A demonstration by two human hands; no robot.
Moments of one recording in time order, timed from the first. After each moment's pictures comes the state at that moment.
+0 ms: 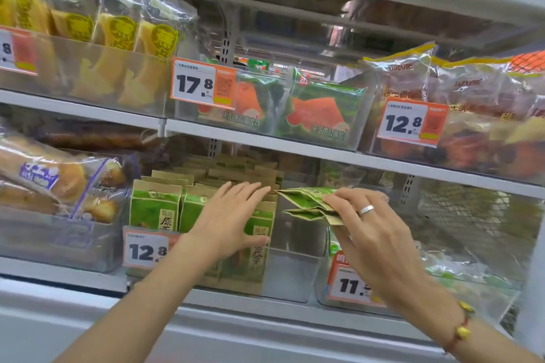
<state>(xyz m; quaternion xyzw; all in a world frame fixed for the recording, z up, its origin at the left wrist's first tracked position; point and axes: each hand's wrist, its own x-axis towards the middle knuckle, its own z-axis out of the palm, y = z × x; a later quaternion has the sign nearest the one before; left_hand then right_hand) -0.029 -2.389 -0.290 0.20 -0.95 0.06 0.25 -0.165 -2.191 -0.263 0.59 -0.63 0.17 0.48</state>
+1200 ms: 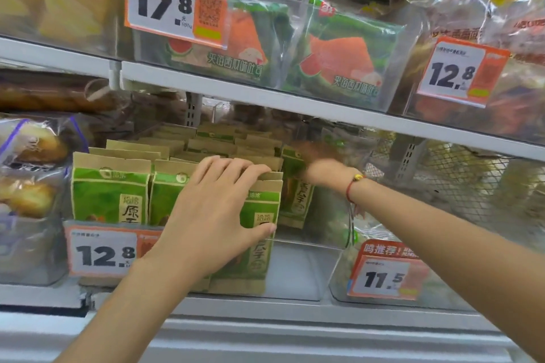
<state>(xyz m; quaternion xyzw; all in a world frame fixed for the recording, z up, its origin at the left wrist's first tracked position) -0.028 -2.406 -0.313 0.18 -0.92 0.00 0.34 -0.238 -2.361 -0.255 0.49 -0.86 0.05 0.14</state>
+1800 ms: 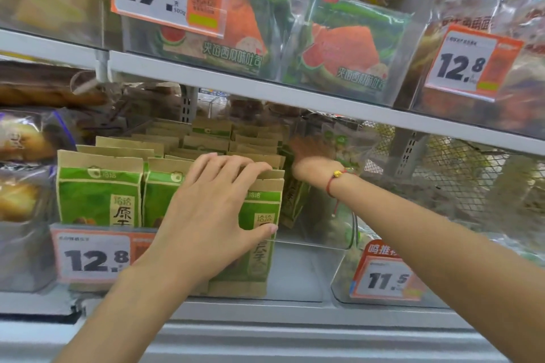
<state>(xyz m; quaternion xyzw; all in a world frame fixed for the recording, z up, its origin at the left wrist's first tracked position) -0.029 -2.406 -0.313 0.18 -0.93 0.01 0.33 -0.228 -2.377 -0.256 0.43 -0.89 0.00 0.16</state>
